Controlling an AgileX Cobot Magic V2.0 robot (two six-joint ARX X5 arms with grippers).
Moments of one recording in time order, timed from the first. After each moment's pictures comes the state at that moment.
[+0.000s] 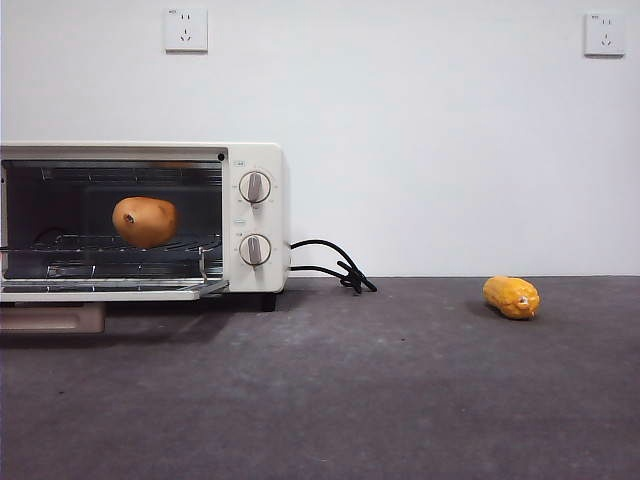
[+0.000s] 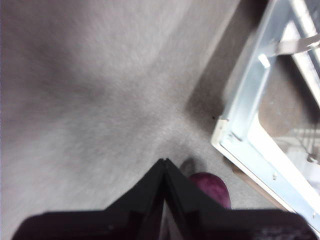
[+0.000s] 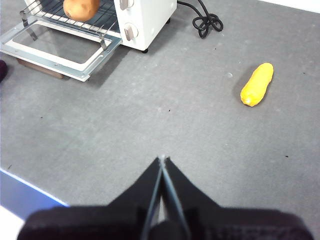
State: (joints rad) left arm 0.71 1.57 0.88 -0.54 0.63 -0.16; right arm 1.10 0.67 1.13 -1.13 0.53 0.35
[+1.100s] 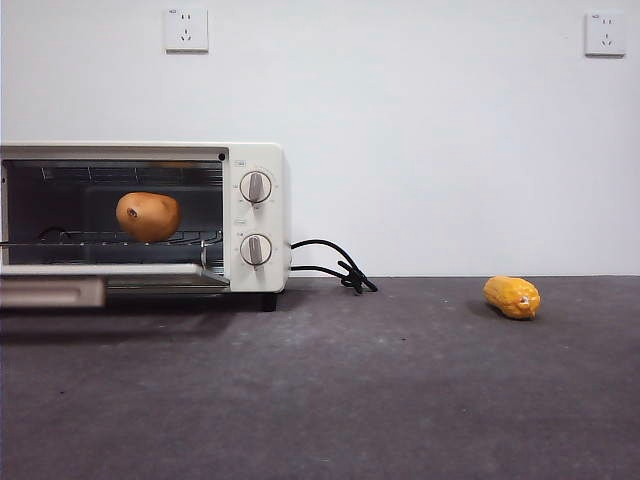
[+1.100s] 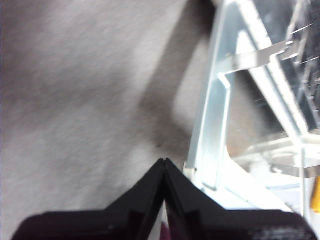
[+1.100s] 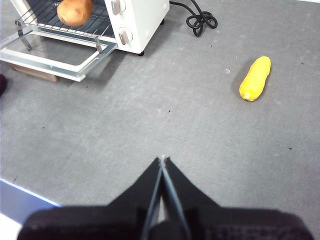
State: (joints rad) left arm 0.58 1.66 0.93 -0.39 0.73 -0.30; right arm 1.10 0.67 1.13 -1.13 0.54 0.43
